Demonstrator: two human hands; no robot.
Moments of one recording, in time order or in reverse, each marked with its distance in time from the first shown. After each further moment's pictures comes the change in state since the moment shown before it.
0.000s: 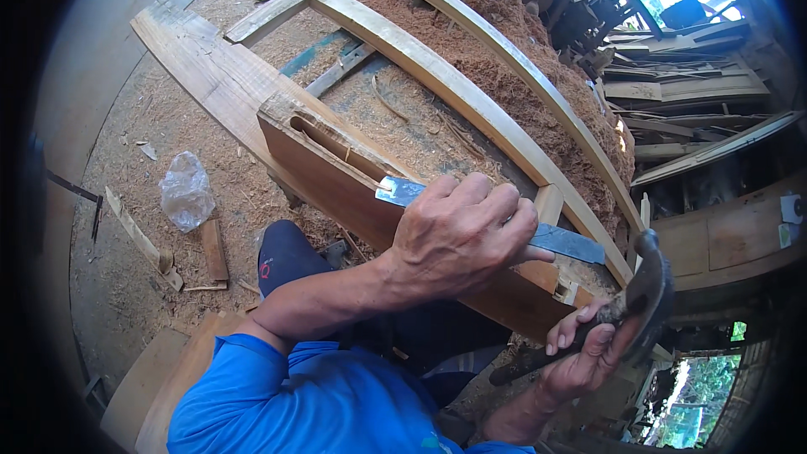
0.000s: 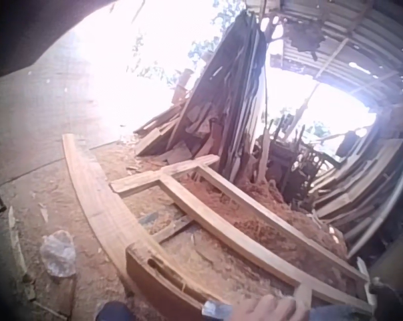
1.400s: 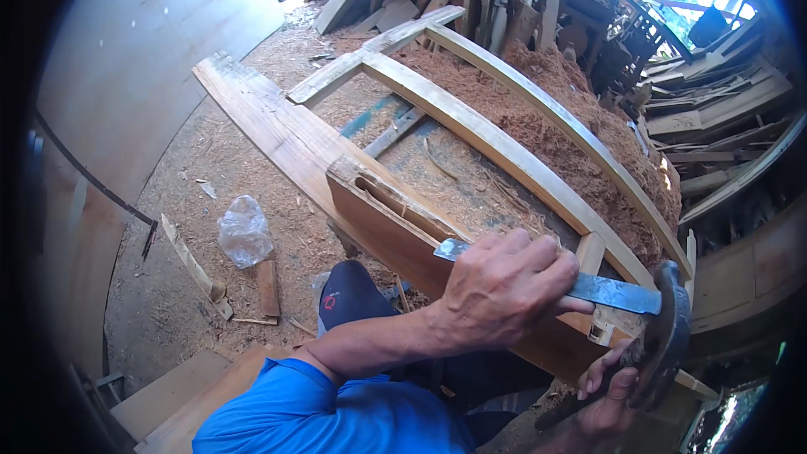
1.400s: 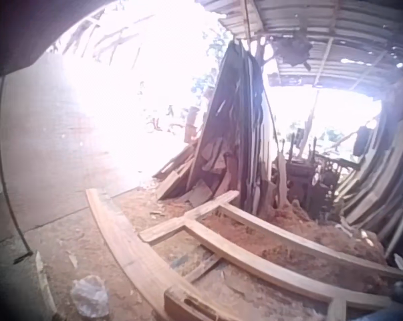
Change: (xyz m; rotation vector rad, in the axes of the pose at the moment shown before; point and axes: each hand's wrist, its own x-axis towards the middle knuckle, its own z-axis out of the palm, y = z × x) left_hand 0.019 0.019 -0.021 -0.149 -0.030 -0.025; right_hand -0.002 -0.010 -0.018 0.046 -0.043 0.061
